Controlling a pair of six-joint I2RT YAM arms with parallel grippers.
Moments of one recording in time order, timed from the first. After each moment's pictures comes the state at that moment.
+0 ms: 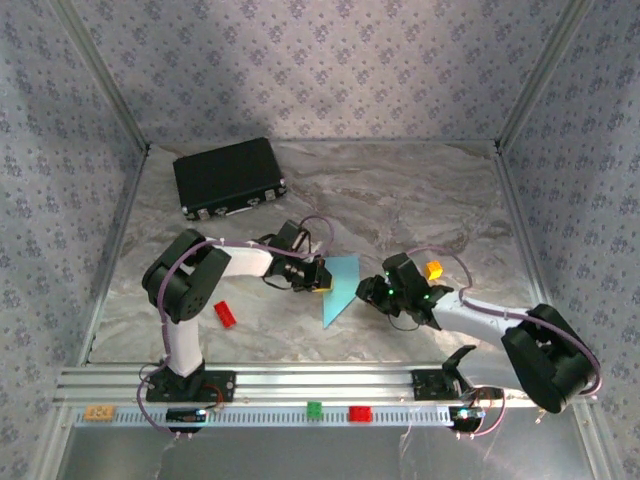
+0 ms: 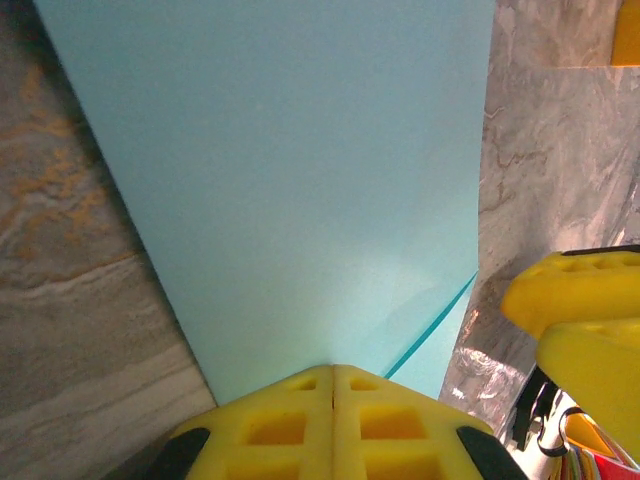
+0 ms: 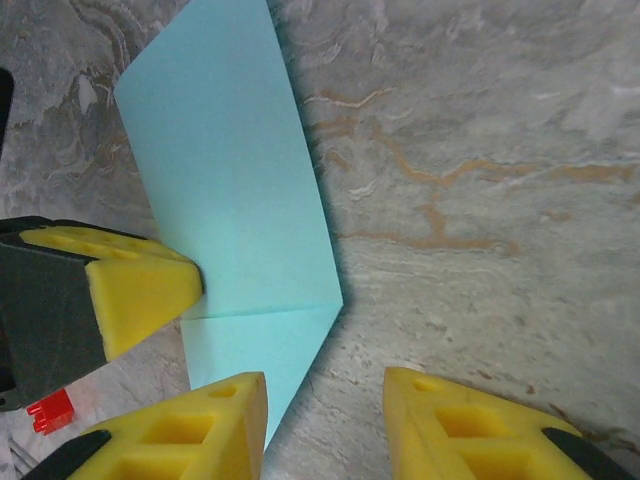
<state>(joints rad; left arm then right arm) -0.68 1.89 0.93 -0.07 0.68 -0.67 0.64 1.24 0.39 0.01 -0.21 1.06</state>
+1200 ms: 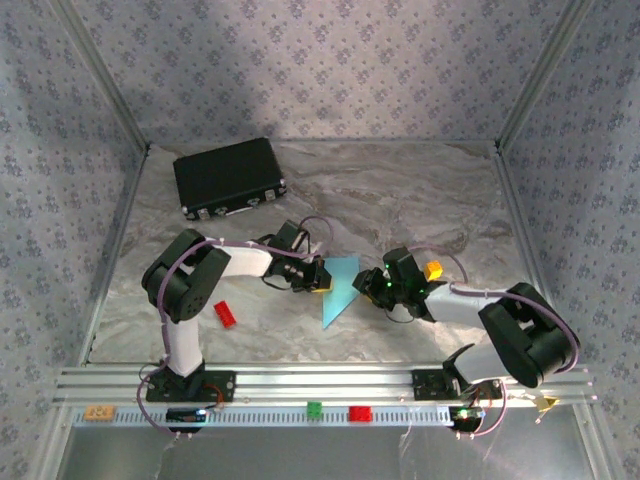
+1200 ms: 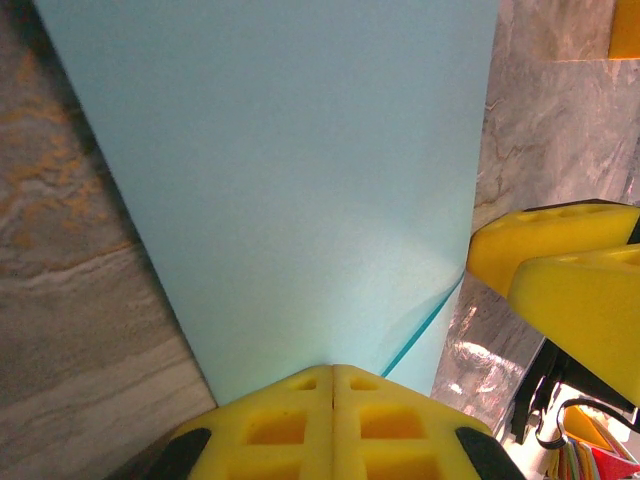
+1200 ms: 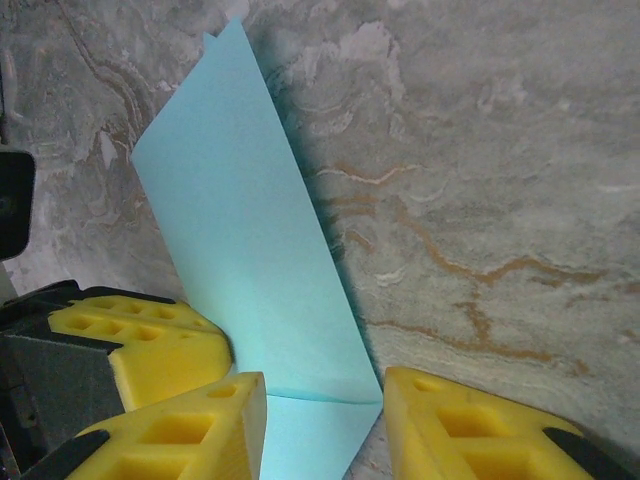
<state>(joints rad) -0.68 1.89 0.93 -0.07 0.69 -0.67 0.57 1.38 0.39 0.19 -0.28 1.14</state>
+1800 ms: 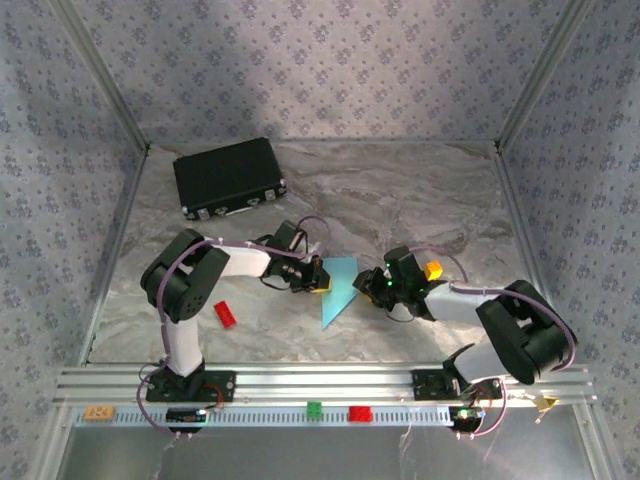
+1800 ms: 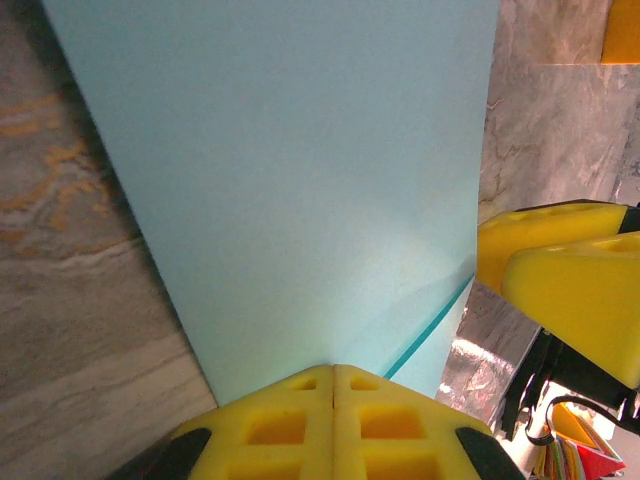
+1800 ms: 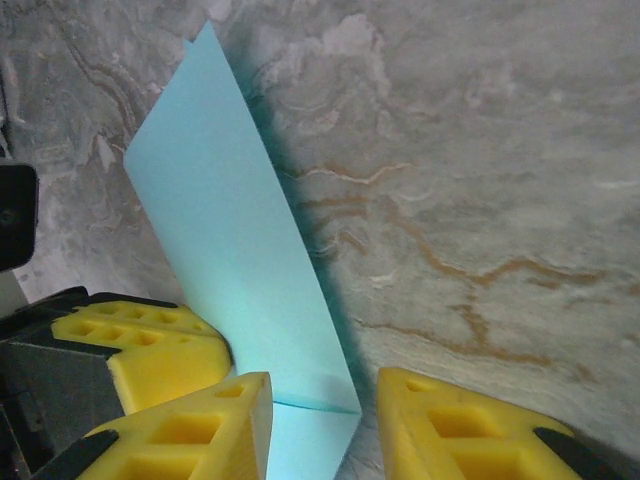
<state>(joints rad) -0.66 1.89 0.91 -0.06 0.71 -0.68 0.56 1.41 0.39 0.22 -0.32 1.17</state>
